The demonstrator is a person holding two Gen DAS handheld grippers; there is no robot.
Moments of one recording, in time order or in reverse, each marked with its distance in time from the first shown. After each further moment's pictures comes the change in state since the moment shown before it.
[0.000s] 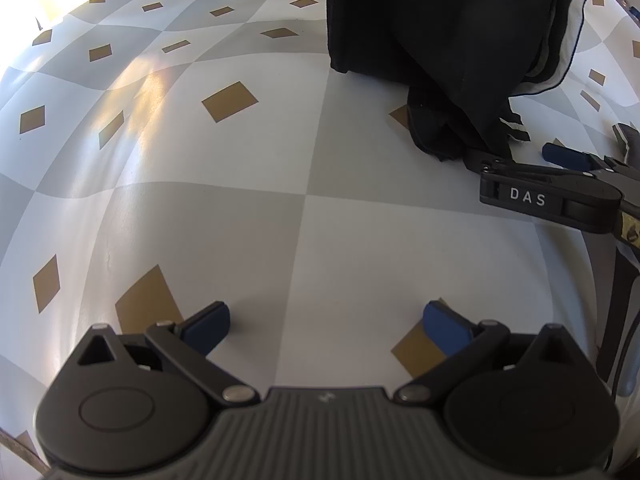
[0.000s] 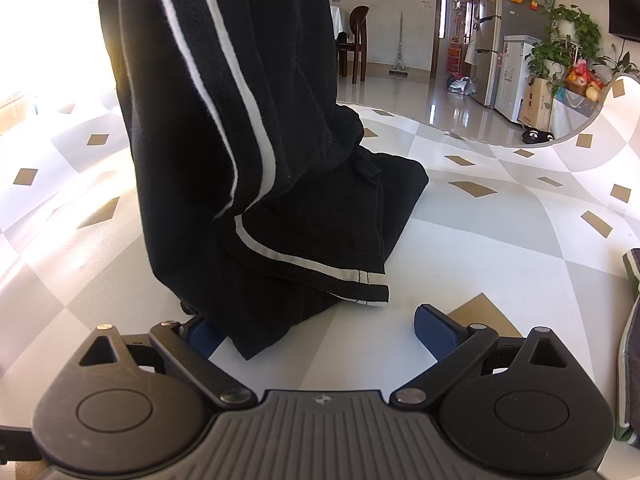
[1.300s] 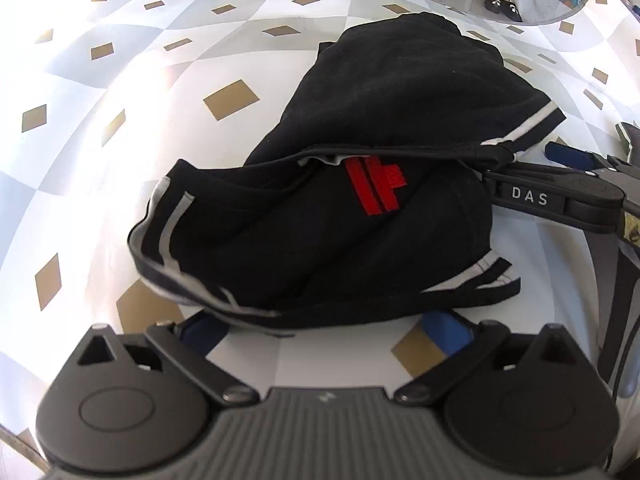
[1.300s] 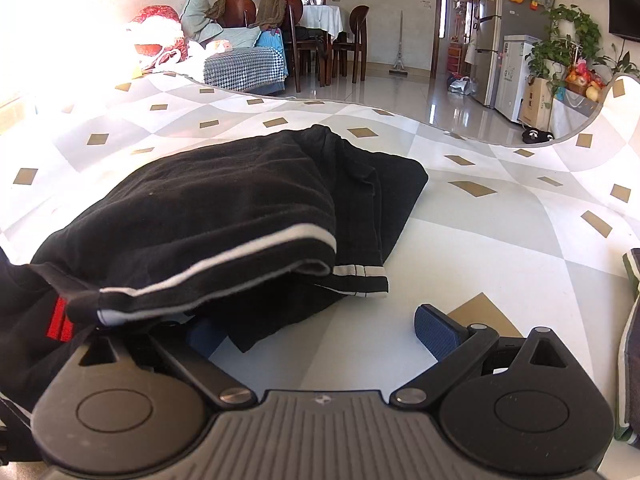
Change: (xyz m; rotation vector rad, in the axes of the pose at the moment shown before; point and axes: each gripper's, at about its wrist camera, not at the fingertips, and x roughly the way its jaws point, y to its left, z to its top) left arm -0.002 -0.004 -0.002 -0.001 0.003 0.019; right arm -0.001 0.001 -0.002 0.000 0.000 0.001
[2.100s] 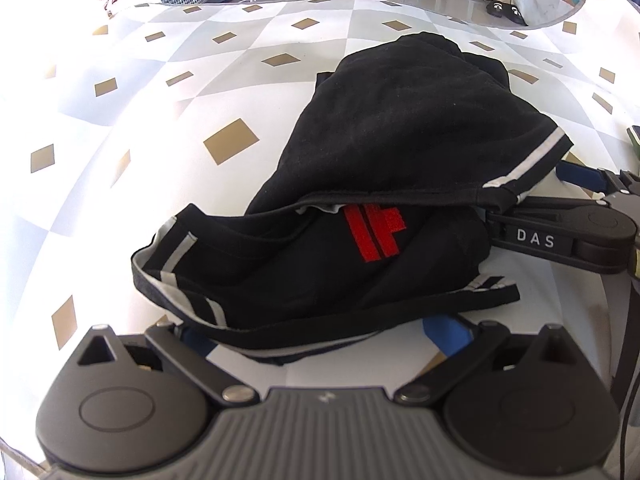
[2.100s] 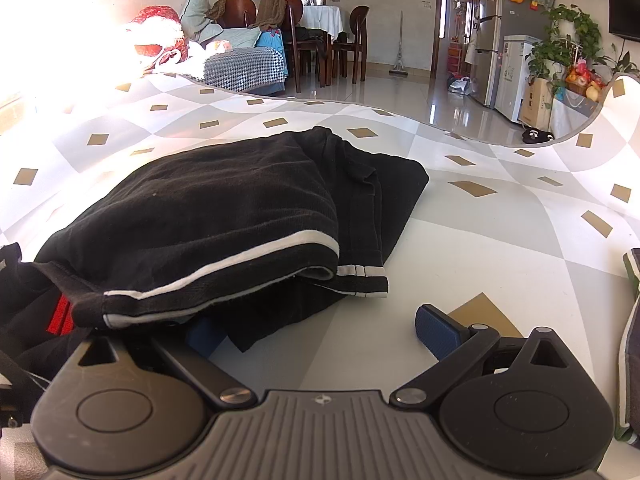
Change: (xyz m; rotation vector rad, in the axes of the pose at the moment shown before) left arm -0.008 -0.033 0.003 0.040 -0.060 0.074; right arm 0.004 0.000 0.003 0.000 0.000 0.001
